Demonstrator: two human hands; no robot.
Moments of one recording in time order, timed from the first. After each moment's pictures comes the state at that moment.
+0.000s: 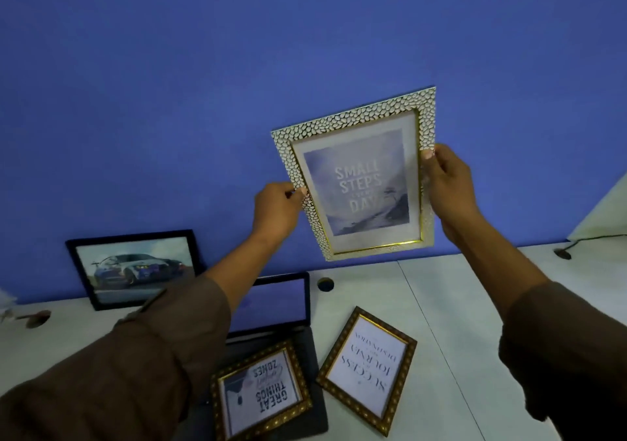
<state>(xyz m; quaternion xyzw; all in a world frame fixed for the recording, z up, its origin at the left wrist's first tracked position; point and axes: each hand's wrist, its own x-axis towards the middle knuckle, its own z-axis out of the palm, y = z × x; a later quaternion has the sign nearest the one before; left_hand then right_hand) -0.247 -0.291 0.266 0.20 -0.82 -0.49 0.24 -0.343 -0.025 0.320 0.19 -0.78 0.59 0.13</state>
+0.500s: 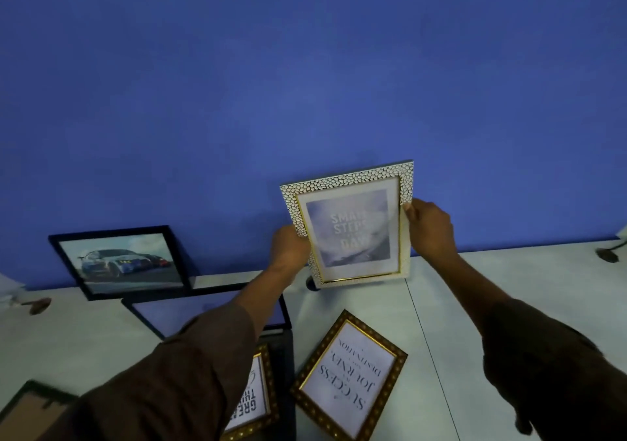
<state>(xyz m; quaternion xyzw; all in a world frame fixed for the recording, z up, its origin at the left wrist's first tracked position) -0.325 -0.210 0.177 0.35 -0.83 -0.43 0.09 -0.466 0.014 0.178 0.16 -0.93 0.32 0.06</state>
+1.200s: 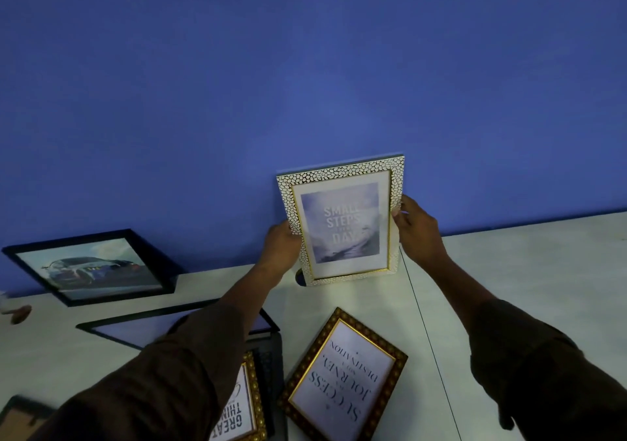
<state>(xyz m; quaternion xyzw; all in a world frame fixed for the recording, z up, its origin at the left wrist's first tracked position) -0.401 -0.223 0.112 0.34 -0.83 -0.45 0.01 -0.530 0.012 0.087 0.17 -0.87 0.46 -0.06</state>
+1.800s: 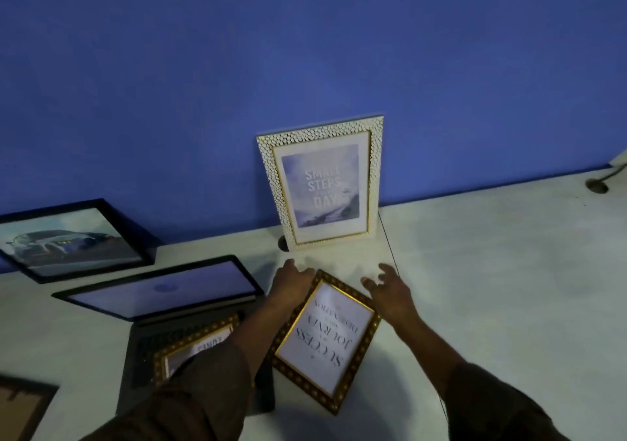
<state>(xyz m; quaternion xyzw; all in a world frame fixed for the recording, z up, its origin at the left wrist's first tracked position) -0.314 -0.151 0.021 0.40 -0.76 -0.49 -0.14 -0.369 0.056 0.007 -0.07 -0.84 0.45 -0.30</state>
